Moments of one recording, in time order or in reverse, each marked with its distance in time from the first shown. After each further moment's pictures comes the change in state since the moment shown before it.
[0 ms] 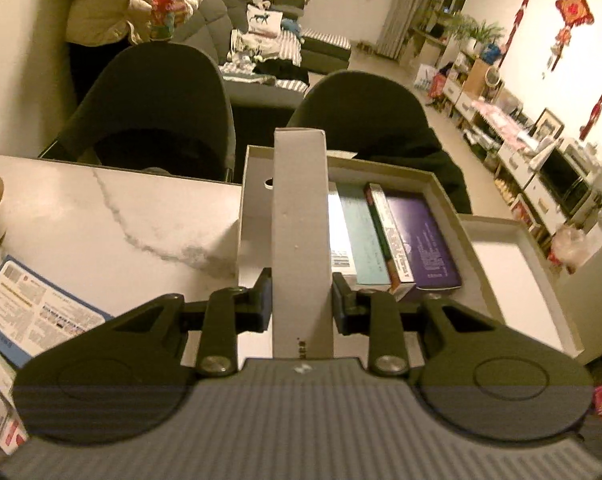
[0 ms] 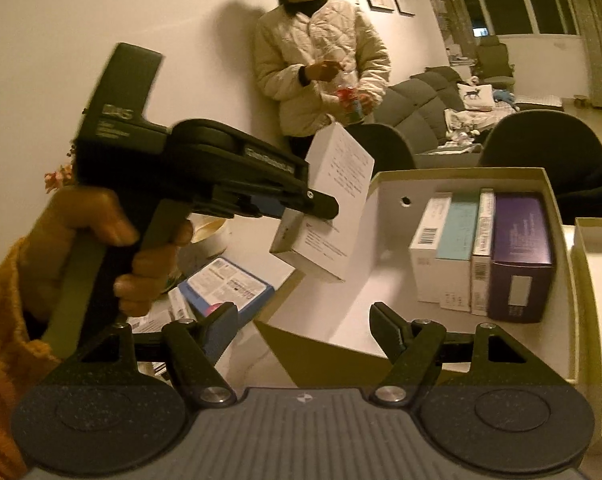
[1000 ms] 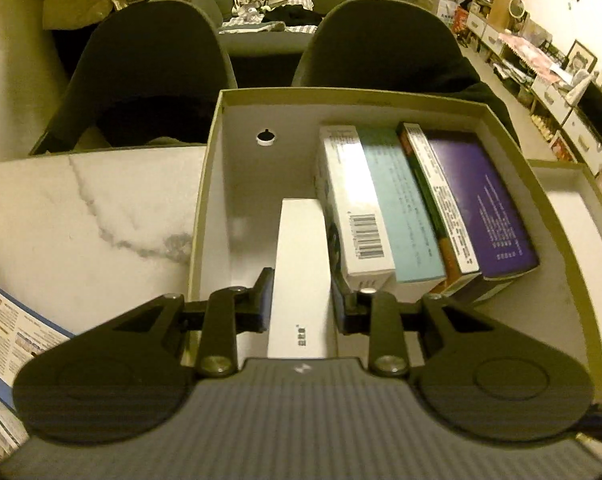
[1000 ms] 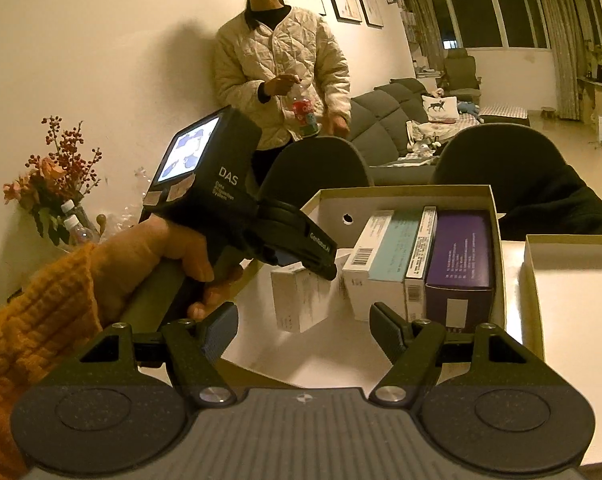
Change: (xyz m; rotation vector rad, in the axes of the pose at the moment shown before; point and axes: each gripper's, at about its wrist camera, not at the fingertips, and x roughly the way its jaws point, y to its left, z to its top) left arm 0.079 -0.022 0.005 0.118 0.154 0.119; right arm 0.001 -0.031 0.013 -0.008 -0.027 -0.118
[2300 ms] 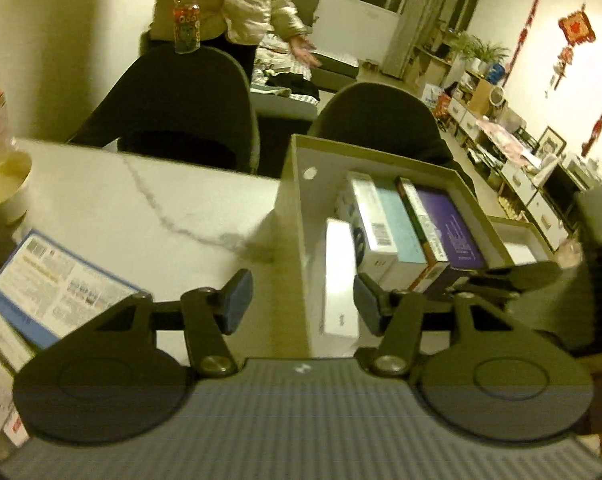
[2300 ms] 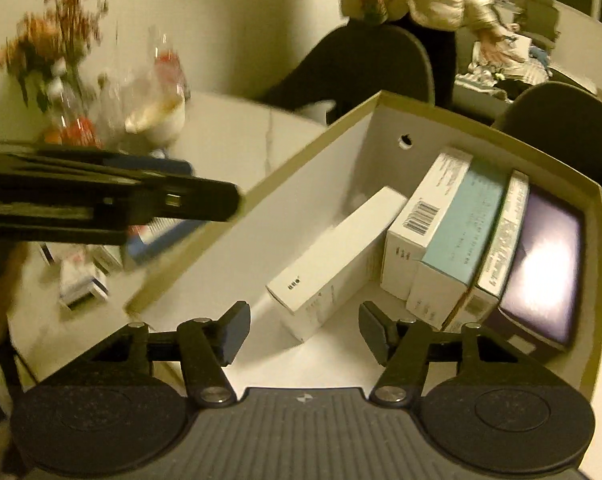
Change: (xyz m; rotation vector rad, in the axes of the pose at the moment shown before) left arm -0.094 0.079 -0.070 -0.179 -0.230 -0.133; right arm 0.131 0.025 0.029 -0.300 0.445 0.034
